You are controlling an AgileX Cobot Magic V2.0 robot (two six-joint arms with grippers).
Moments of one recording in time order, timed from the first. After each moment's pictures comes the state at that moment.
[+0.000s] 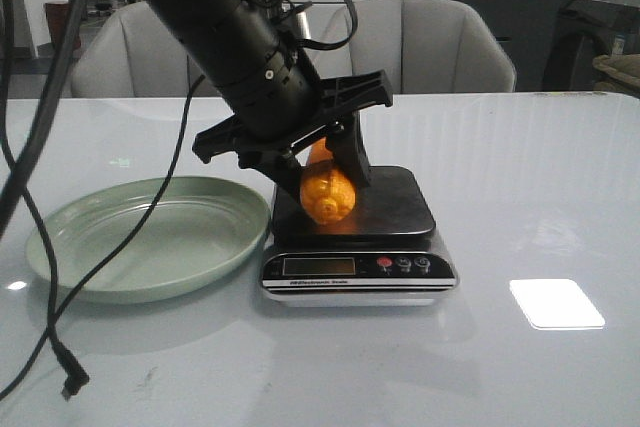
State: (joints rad) left arm -0.60 2.01 -1.45 -0.45 0.52 -0.11; right arm -0.01 -0.01 0.03 -0.02 -0.02 0.01
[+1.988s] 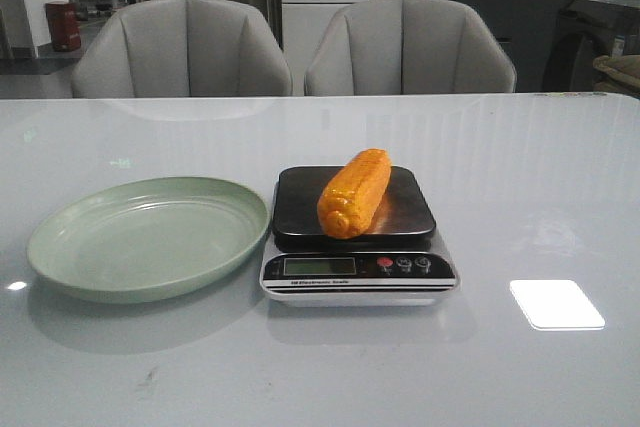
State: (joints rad) left arm -0.64 1.04 -0.96 -0.13 0.63 -0.06; right arm -0.01 -0.01 0.03 -0.02 -0.02 0.01
